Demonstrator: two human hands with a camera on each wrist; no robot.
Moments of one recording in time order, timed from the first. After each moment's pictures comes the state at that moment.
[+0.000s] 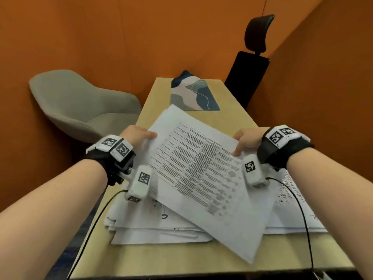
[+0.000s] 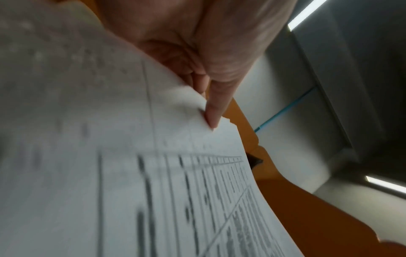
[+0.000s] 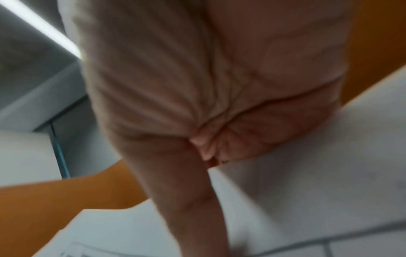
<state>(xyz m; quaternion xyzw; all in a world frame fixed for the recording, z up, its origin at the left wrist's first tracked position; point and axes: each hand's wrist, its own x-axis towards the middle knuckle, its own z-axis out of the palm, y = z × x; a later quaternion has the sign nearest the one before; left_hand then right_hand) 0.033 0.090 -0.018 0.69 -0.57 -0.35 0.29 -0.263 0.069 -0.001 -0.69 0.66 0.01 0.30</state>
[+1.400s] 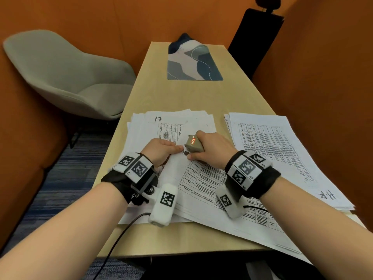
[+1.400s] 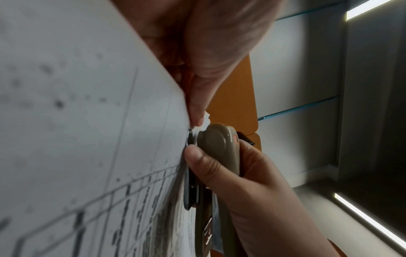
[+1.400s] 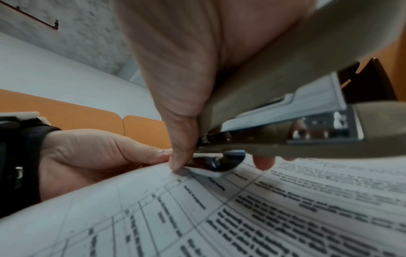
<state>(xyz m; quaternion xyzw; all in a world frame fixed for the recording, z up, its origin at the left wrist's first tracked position) -0.019 0.122 -0.106 0.60 -0.43 -0.57 0.36 -0.181 0.119 -0.082 -0.80 0.57 -0.06 0.16</state>
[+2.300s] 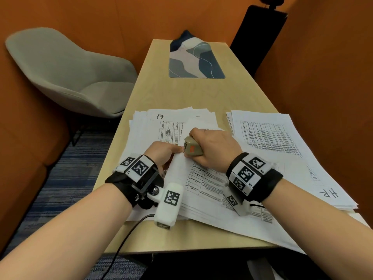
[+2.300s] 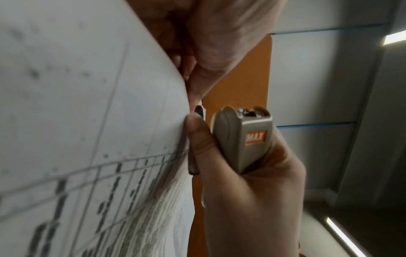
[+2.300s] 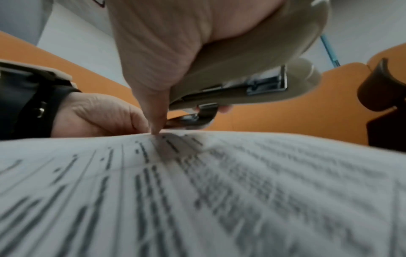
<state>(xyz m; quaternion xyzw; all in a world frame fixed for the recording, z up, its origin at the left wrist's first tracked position) -0.028 0.137 -0.098 0.63 -0.35 -0.59 0.37 -0.182 0.130 -0.084 -0.88 0.46 -0.12 -0.03</state>
